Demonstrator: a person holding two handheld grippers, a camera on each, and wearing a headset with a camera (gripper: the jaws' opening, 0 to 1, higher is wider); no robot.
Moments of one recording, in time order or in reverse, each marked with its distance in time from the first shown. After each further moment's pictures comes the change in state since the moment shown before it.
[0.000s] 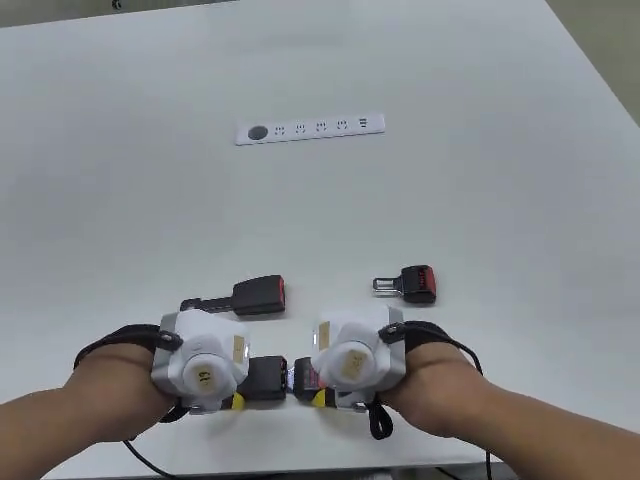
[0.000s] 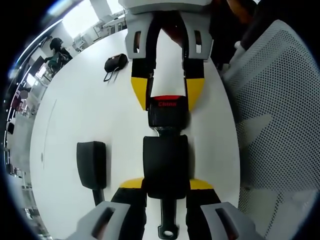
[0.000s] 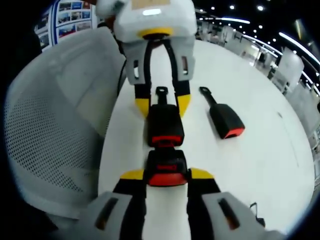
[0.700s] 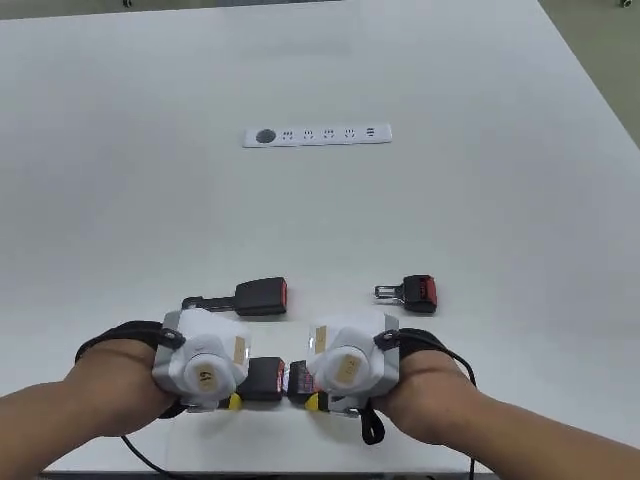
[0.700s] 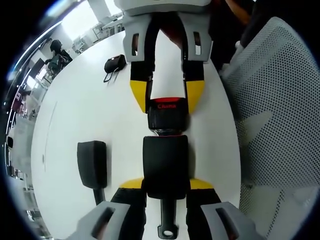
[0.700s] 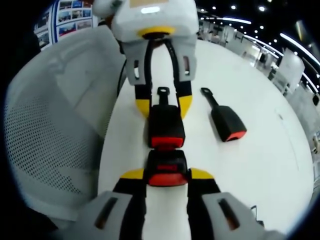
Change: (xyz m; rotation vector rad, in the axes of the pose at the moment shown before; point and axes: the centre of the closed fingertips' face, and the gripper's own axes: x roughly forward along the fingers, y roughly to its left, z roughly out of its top) left arm -0.002 0.000 -0.002 0.023 0.006 0.004; right arm 0.004 0.001 -0.002 -0.011 -0.003 0.001
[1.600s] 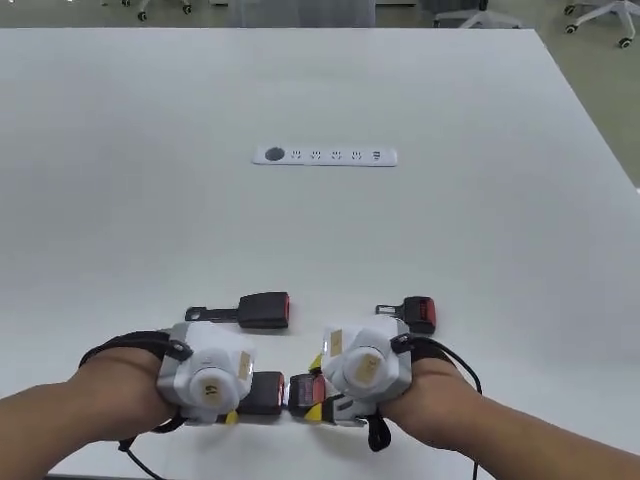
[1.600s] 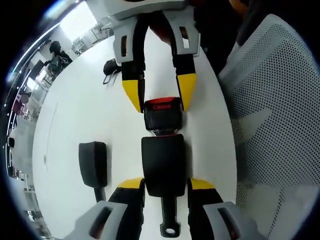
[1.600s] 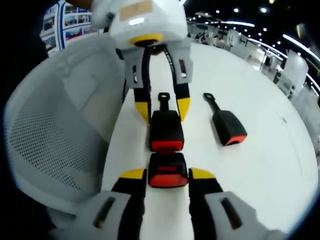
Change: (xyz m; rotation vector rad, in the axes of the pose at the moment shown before) left arm -0.011 -0.003 0.006 -0.011 -0.029 0.015; right arm -0.013 0.001 0.012 -0.011 -0.055 0.062
